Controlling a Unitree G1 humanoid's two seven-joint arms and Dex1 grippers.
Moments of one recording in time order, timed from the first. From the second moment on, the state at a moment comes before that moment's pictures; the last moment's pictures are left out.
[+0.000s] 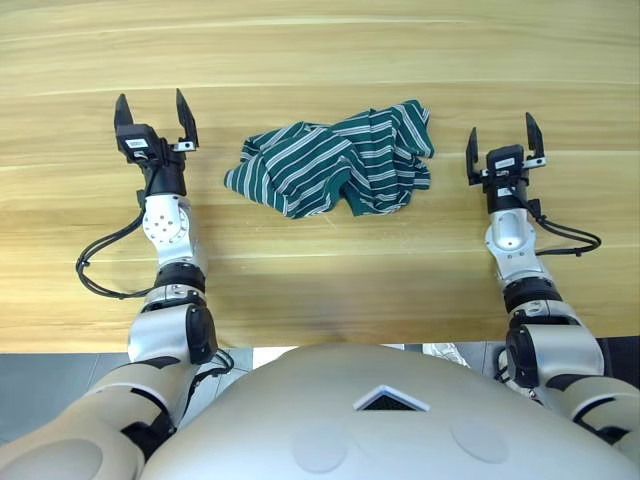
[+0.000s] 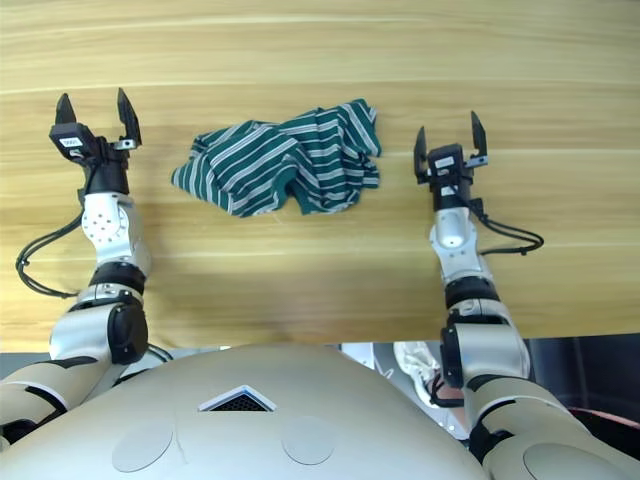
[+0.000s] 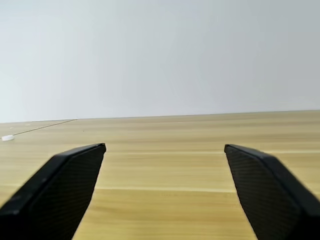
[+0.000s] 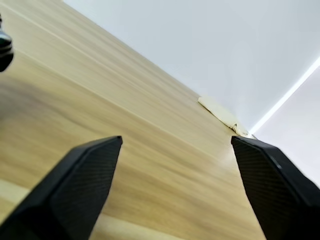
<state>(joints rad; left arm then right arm) -0.29 0.23 0.24 0.95 -0.12 -0.89 -0.15 -0.21 -0.37 0.02 0.92 -0.28 -0.77 -0.22</state>
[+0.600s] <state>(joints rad) 0.26 0.57 -0.11 -0.02 0.41 -0.71 -0.58 0.20 -0.70 0.18 0.10 -0.34 -0.78 0.25</state>
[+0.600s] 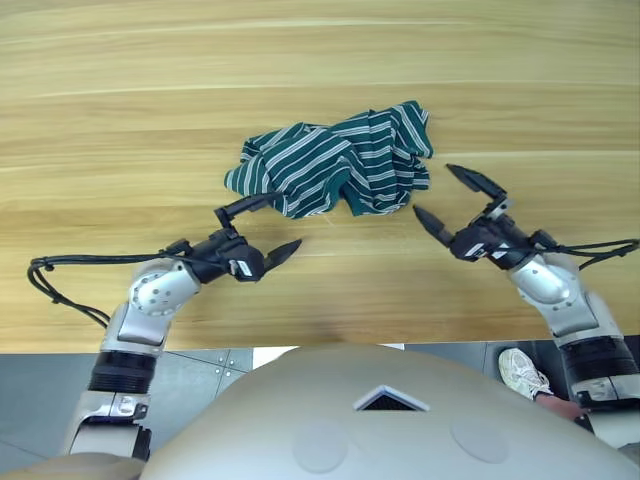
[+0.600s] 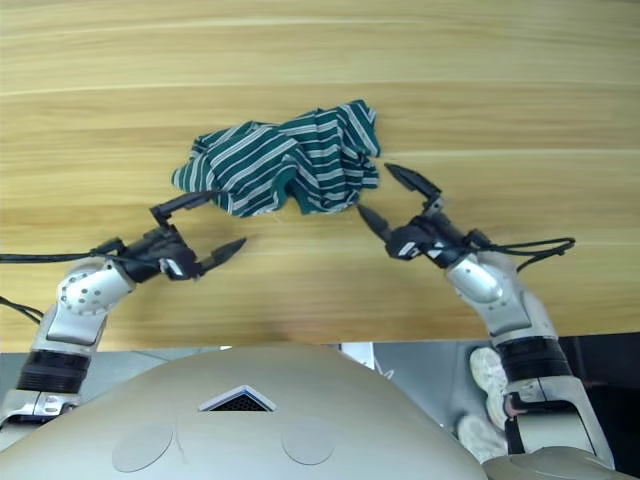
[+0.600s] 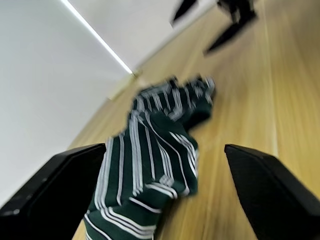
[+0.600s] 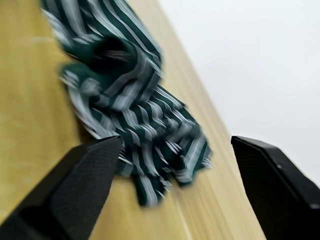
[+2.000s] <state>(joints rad) 0.17 0.58 -0.19 0.04 0.55 -0.65 -0.25 0.03 -0.65 0.34 0.31 -0.54 -0.75 0.17</state>
